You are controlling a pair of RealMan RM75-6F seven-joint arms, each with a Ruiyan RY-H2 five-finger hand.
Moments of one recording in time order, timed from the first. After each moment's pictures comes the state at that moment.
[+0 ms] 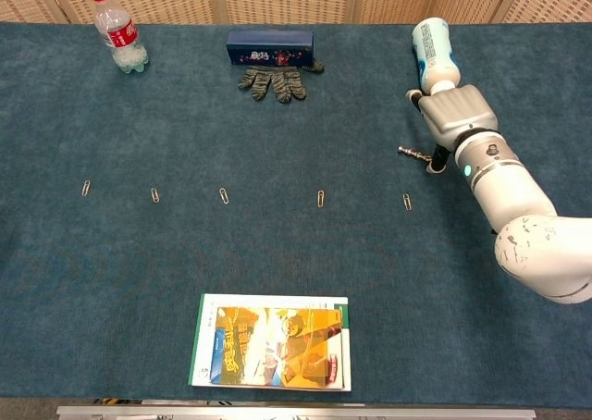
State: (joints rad) left arm -0.07 -1.37 0.04 -1.12 1.57 1.46 -0.48; right arm 0.74 -1.77 0.16 -1.34 -0.65 1.16 -1.00
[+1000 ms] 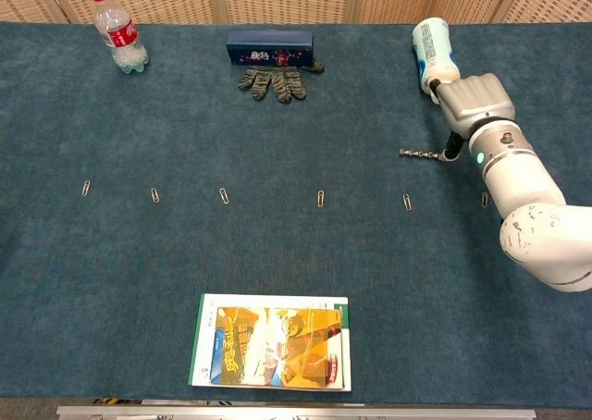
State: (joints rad) left arm -0.07 -1.37 0.04 -1.12 1.57 1.45 -0.47; right arm 0.73 -1.76 0.19 -1.30 -0.65 1.17 -0.98
